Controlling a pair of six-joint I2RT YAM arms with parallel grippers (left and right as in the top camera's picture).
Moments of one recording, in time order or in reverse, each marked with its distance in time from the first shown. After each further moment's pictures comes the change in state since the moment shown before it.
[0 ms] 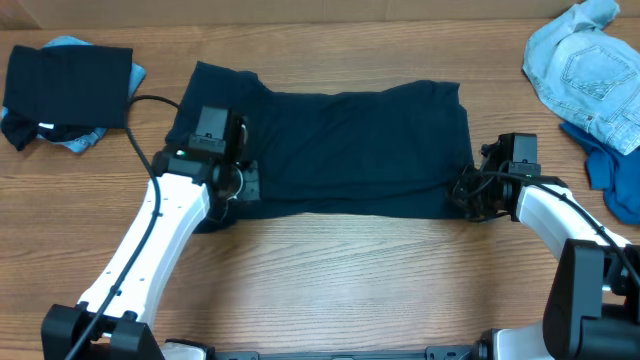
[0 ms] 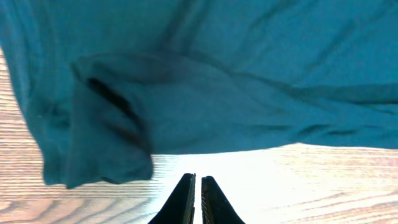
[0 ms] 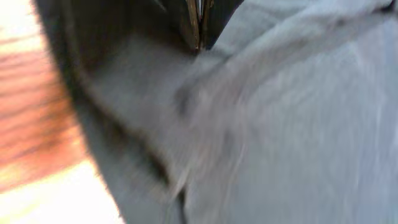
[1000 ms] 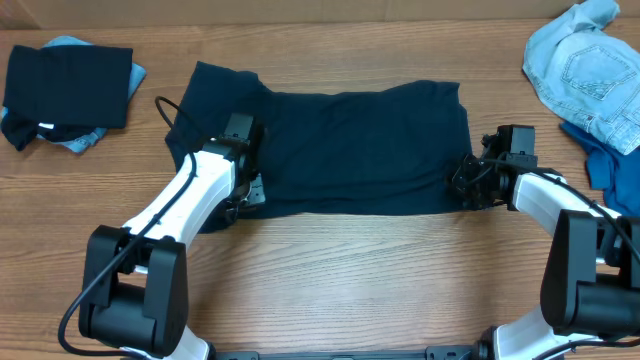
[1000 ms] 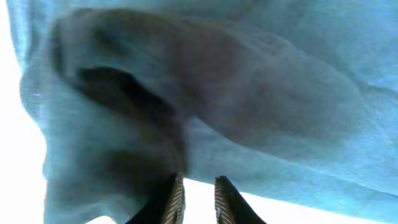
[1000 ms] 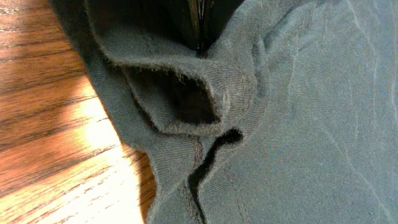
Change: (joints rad) left arm -0.025 0.247 -0.003 0.006 -0.211 -0.173; right arm -0.007 0.126 0.051 0.094 -0.018 0.040
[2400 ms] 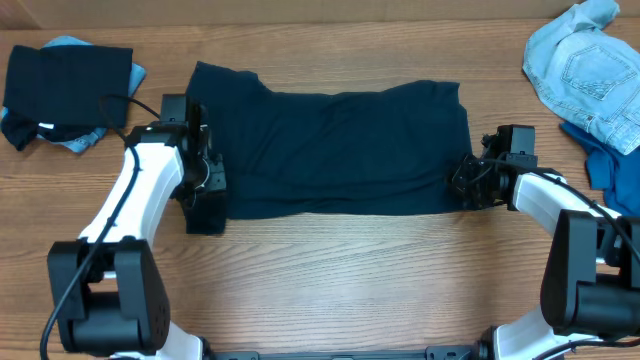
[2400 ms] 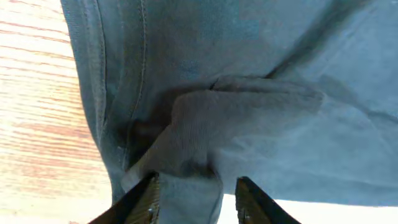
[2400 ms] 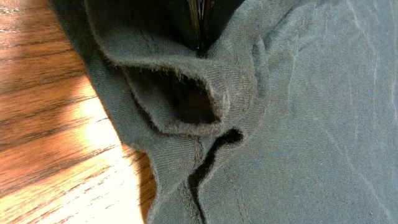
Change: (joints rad) left arm 0.252 -0.017 0.063 0.000 0.187 0.302; right arm 0.000 0.000 0.000 -0.001 0.000 0.000
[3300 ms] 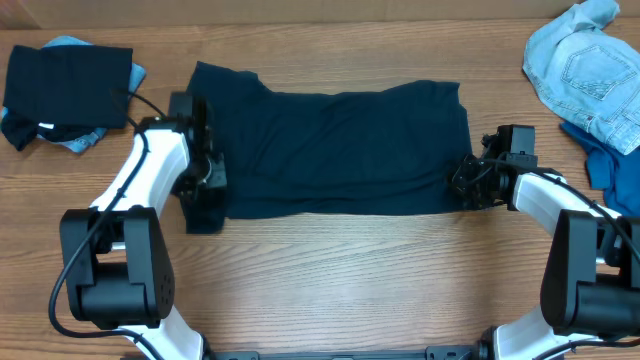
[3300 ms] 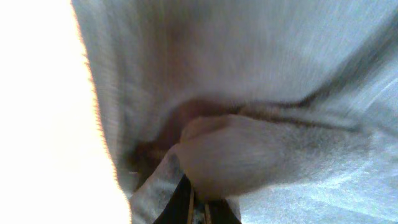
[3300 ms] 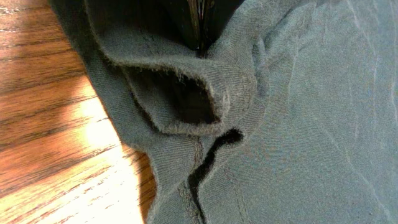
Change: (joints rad) left arm 0.000 0.119 0.092 -0.038 -0.075 0.003; right arm 0.000 0.000 0.000 0.000 0.000 0.000
